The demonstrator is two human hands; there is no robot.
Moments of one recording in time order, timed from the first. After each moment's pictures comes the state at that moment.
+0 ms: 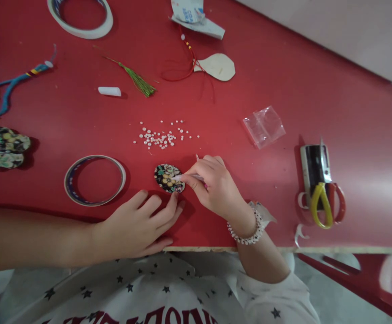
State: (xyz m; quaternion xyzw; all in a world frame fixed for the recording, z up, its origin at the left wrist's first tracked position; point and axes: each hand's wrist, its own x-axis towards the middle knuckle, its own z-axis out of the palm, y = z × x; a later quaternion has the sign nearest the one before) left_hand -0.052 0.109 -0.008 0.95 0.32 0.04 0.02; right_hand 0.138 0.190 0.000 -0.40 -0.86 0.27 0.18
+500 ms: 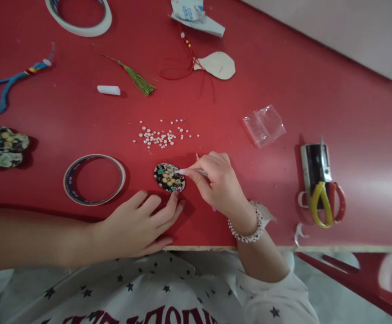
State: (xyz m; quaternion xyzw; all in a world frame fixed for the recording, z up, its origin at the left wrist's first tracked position) left_hand -0.053 0.108 -0.007 0.95 0.32 0.03 0.03; right_hand 0.138 0.193 -0.002 -0.41 -0.86 0.24 0.21
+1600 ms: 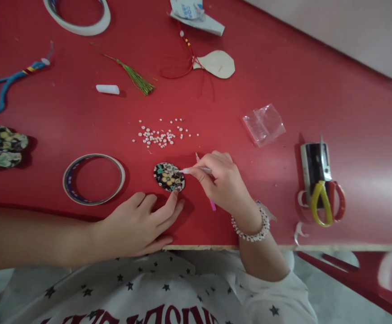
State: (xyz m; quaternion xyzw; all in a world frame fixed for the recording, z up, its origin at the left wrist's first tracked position) left_hand -0.050 0.104 -0.006 0.94 0.33 -0.01 0.02; right_hand 0.146 0.196 0.000 -0.43 -0.84 0.27 0.19
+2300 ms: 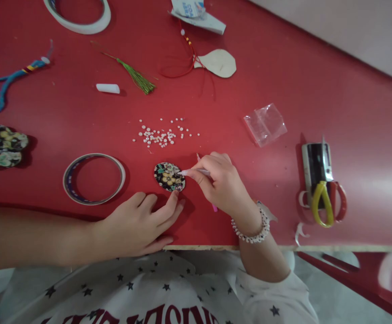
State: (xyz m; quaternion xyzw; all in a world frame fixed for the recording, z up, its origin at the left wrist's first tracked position) left_hand -0.048 0.103 -0.004 0.94 0.34 -0.02 0.02; right_hand 0.143 0.194 0.000 -0.43 -0.84 0.27 0.18
